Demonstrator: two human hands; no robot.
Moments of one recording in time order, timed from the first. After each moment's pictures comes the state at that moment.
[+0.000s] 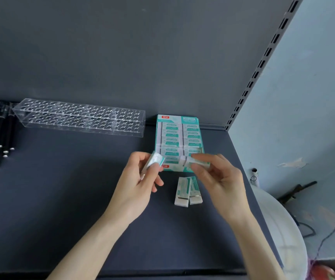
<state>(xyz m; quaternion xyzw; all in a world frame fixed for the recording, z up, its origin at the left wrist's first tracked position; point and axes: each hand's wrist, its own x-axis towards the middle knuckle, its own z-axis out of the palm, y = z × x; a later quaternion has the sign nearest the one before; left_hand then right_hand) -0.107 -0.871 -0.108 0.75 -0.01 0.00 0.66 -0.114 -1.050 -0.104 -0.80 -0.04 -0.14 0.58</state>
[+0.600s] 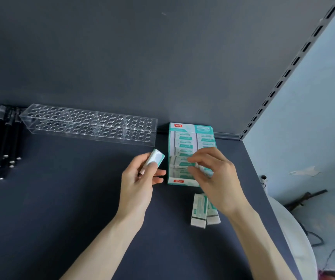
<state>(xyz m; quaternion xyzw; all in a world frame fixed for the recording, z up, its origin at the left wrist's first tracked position) -0.068 -0.864 -0.121 0.62 0.12 0.05 0.78 -0.059 -1.028 -0.103 -0.90 -0.10 -0.15 0.40</state>
